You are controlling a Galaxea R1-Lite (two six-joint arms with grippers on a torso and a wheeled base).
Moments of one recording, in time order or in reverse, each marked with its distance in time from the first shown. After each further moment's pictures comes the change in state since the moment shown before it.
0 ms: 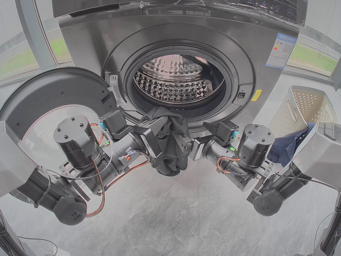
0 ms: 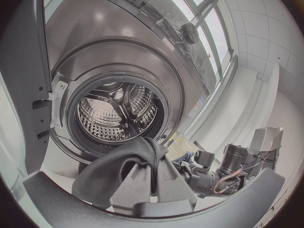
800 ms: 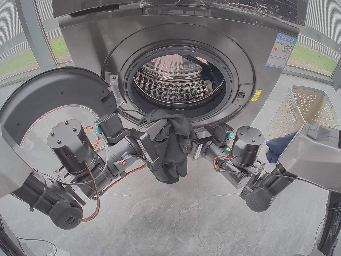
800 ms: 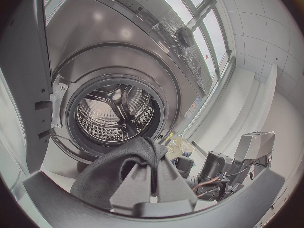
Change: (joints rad) left arm -0.007 -0.026 0.051 -0.034 -0.016 -0.001; right arm -0.045 0.098 -0.060 -0.012 0.006 -0.008
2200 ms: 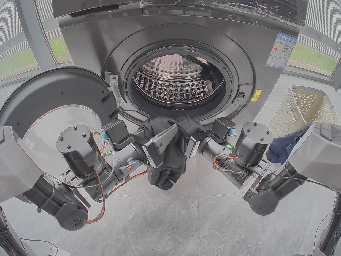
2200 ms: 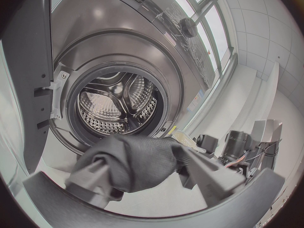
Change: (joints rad) left arm -0.001 0.049 0.005 -0.011 0.000 0.000; right arm 0.057 -0.074 0.022 -0.031 0.032 -0.020
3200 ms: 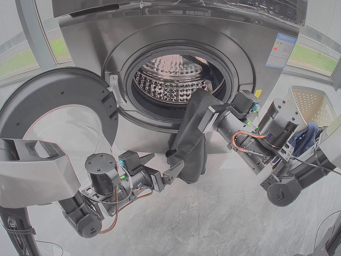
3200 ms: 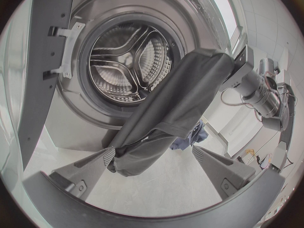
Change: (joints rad) left arm 0.022 0.226 0.071 -0.092 0.011 0.060; right arm -0.006 -0.161 -0.009 0.011 -0.020 0.015
